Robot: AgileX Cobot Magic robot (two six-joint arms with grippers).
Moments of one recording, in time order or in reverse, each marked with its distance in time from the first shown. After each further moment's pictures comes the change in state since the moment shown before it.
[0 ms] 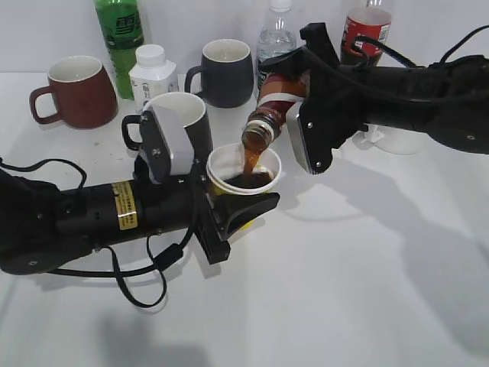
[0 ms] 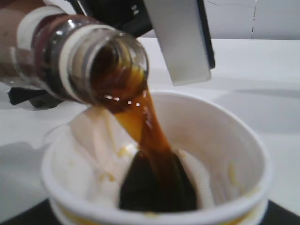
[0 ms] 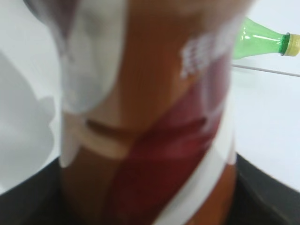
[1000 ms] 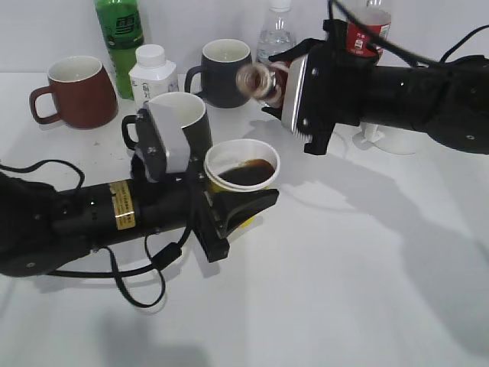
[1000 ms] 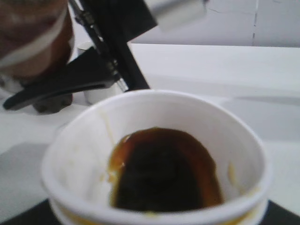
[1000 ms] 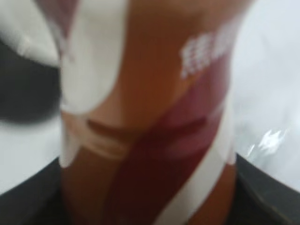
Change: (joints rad) left arm 0.000 -0.005 0.009 -0.013 -0.023 0.000; right arm 0.000 0.000 0.000 0.013 -0.001 0.576
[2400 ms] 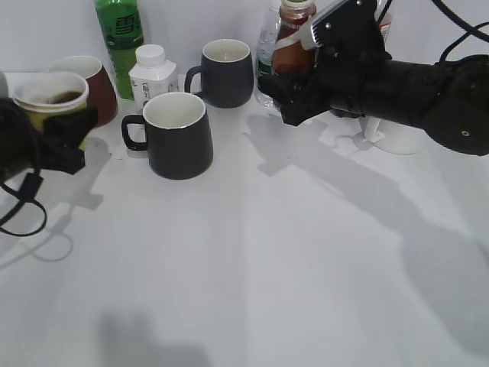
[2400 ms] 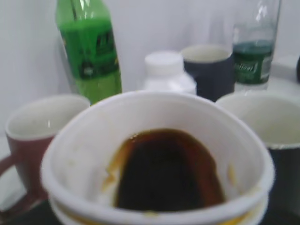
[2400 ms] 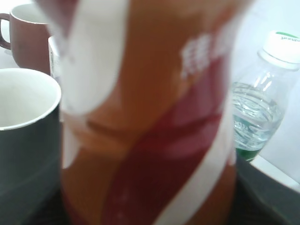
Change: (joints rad) left arm 0.398 -0.309 0.229 -0.383 0.150 0.114; right arm 0.001 0.000 0.000 0.159 -0.007 0.767
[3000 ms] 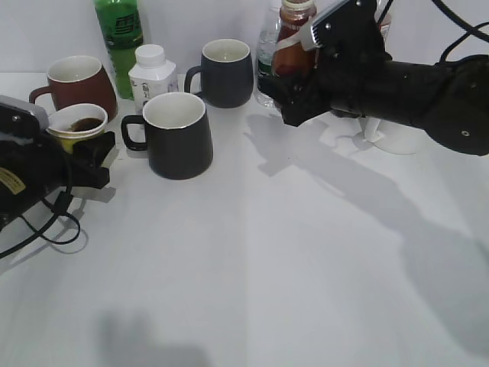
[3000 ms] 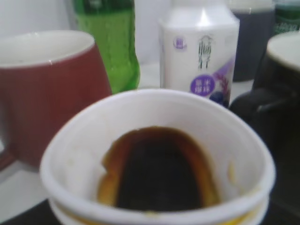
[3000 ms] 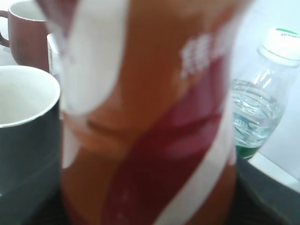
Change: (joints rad) left arm 0.000 0.340 -0.099 -0.080 -0.201 0.042; right arm 0.000 0.000 0.000 0.001 0.008 0.001
